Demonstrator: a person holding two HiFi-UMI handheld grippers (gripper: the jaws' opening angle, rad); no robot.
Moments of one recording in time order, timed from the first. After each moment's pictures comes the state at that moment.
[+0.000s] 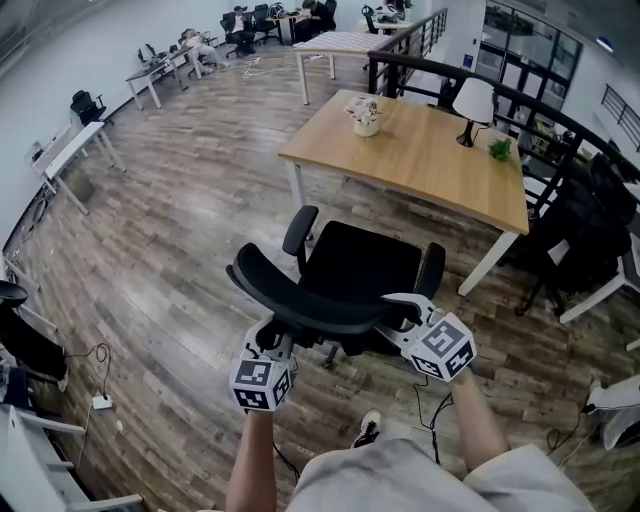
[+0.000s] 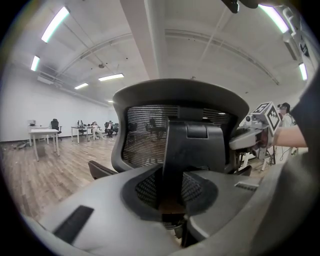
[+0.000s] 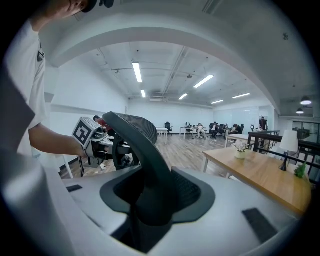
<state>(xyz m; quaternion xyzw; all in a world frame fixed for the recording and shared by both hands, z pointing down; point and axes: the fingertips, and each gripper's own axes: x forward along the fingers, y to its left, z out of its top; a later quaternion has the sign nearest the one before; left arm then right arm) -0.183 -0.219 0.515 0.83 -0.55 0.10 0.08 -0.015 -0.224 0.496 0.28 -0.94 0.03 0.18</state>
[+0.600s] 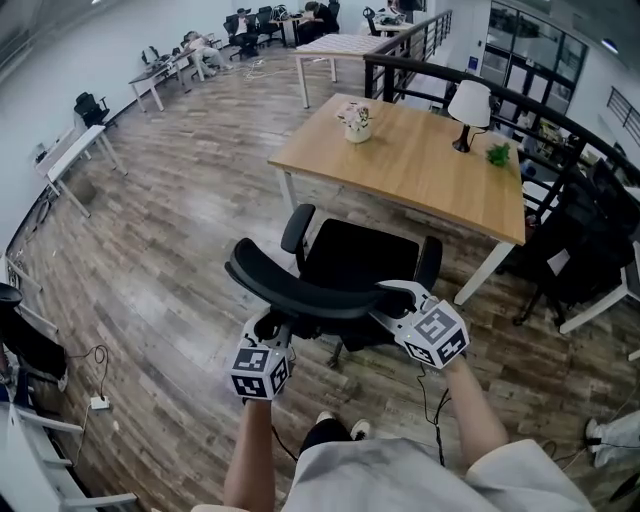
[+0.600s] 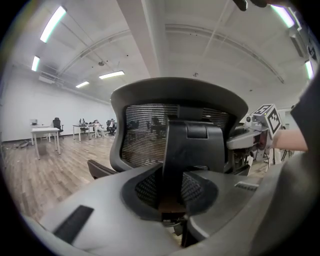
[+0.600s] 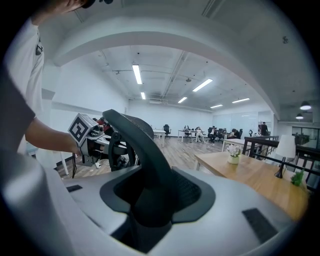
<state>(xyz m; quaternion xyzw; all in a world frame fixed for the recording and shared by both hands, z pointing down) -0.120 -0.280 0.516 0.82 -0.56 0.11 0.09 0.047 -0.297 0.496 0.28 -0.95 0.01 0.17</state>
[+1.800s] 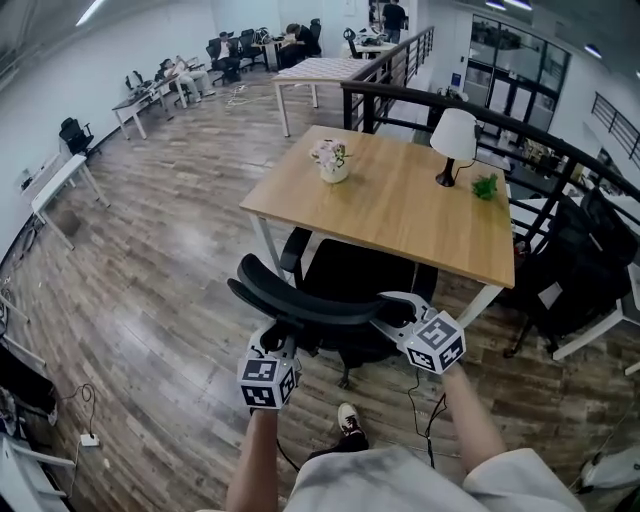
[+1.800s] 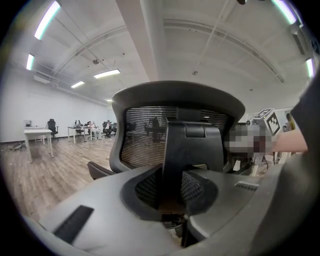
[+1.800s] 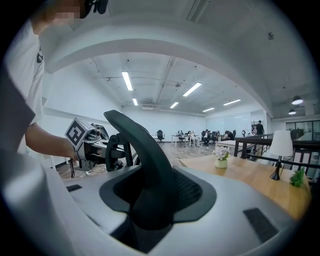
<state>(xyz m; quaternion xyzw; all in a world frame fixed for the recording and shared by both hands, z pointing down) -0.046 -0.444 0.515 0.82 -0.55 0.10 0.08 0.122 -0.460 0.498 0.31 -0.94 0.02 0.12</state>
